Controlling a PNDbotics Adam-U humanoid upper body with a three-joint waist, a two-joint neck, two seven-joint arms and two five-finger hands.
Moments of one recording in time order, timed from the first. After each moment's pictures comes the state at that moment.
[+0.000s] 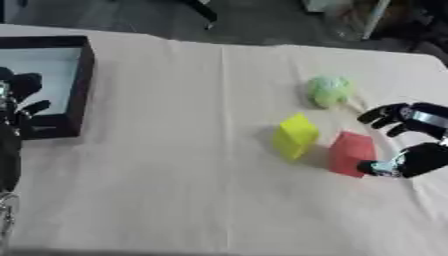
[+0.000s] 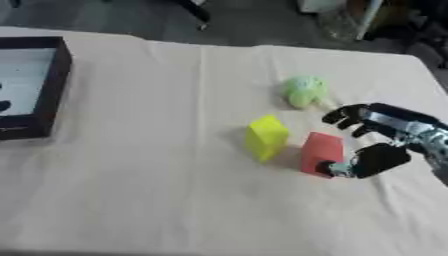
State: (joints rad) left arm -0.28 0.35 -0.10 -1.91 0.21 0.18 0.35; right arm -0.23 -0.90 0.15 -1.97 0.21 0.45 0.50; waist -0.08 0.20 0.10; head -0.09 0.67
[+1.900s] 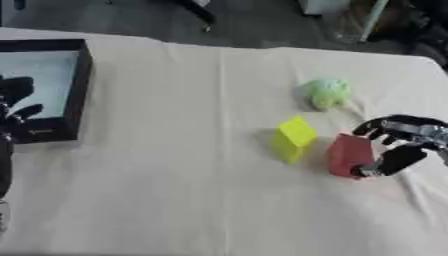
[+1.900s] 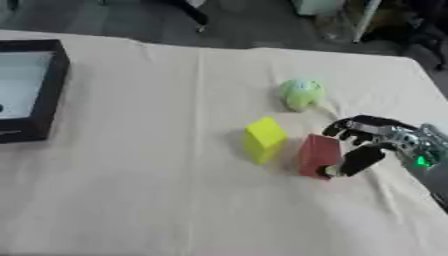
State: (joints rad) left arm -0.29 0.35 -0.10 -1.91 0.22 0.18 0.34; right arm -0.34 -0.85 0.24 -1.67 0.34 0.40 0.56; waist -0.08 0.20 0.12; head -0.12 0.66
